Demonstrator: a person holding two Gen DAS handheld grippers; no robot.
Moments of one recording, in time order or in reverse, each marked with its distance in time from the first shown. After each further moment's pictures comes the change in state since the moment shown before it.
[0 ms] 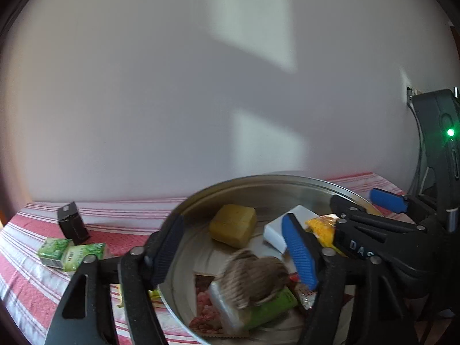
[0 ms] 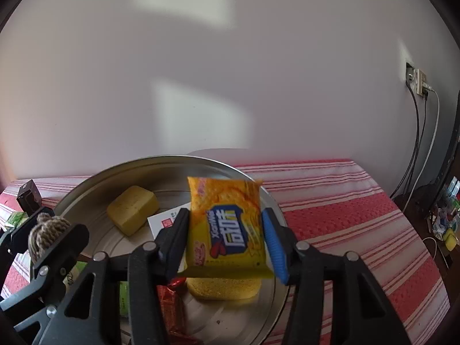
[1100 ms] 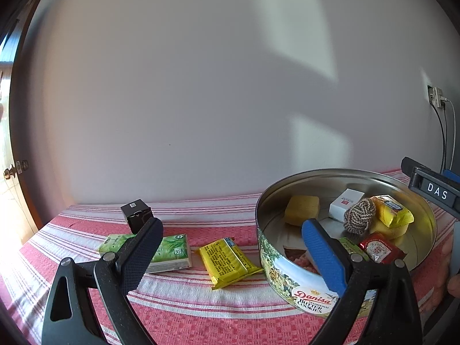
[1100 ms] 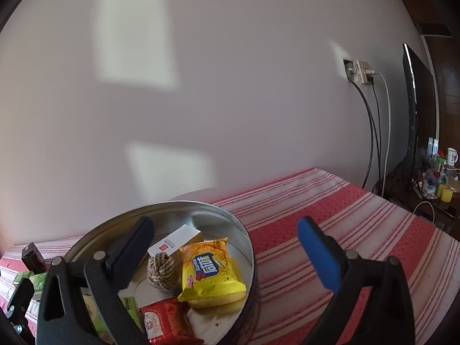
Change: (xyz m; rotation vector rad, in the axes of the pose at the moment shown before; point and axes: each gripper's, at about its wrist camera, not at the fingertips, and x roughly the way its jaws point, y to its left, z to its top) left arm -0.040 0.072 -0.024 0.021 -0.036 0.137; right arm -0.047 -0.014 -0.014 0.235 -0.242 -0.114
